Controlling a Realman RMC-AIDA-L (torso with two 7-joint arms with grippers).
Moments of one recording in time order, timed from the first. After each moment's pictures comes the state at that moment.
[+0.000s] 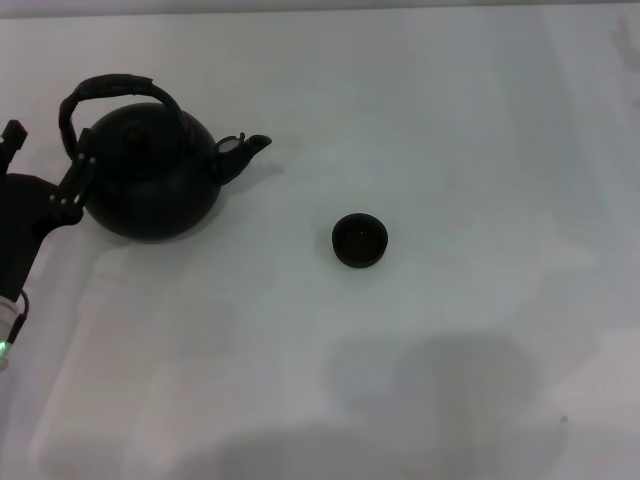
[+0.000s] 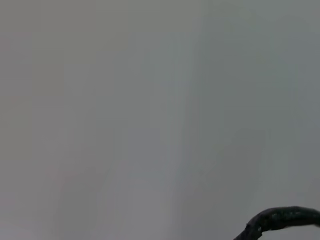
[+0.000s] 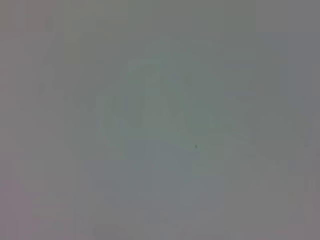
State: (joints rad) left arm -0.23 -2.08 2.84 0.22 -1.21 1.38 -0.17; right arm 0.65 2.01 -0.51 -0.09 2.40 0.92 -2.86
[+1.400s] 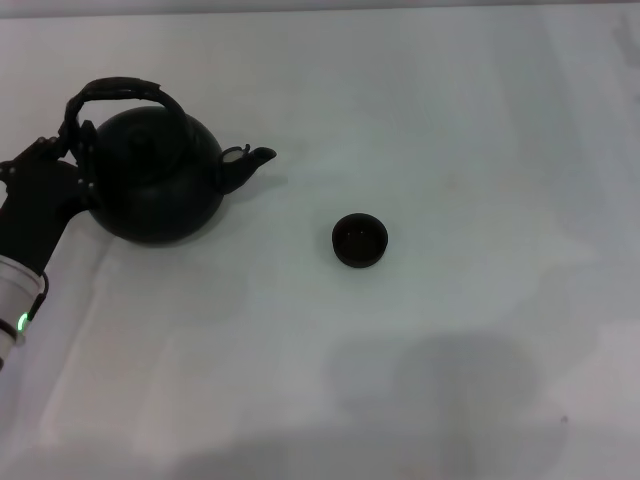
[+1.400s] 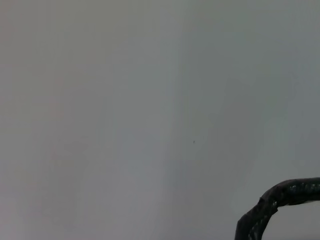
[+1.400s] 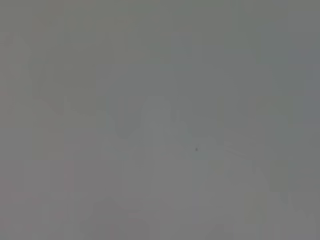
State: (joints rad) left arm -0.31 -2.08 2.84 0.21 -1.22 1.25 -0.17; right arm 0.65 2.01 -0.53 -0.12 2.39 0.89 -2.86
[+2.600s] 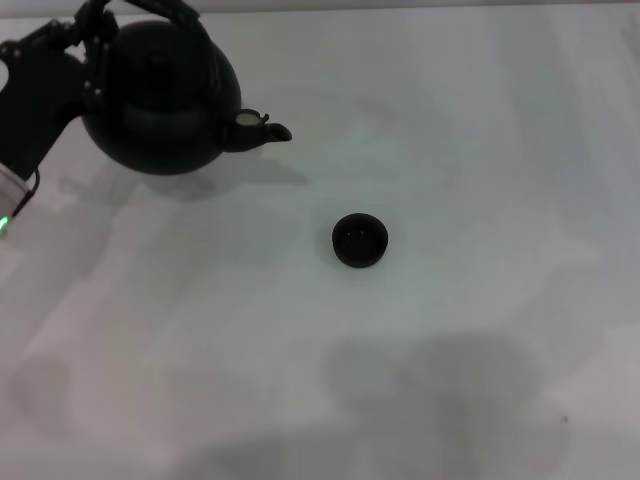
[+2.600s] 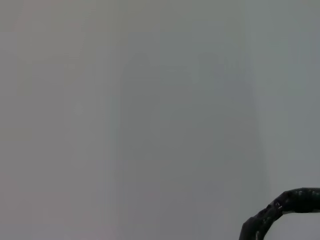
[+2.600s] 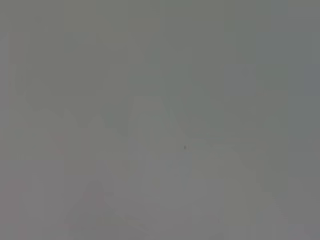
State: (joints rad) left arm -0.50 -2.07 2.84 -0.03 -1.08 1.43 -0.33; right arm 0.64 2.01 -0.53 -0.13 2.40 0.88 -2.86
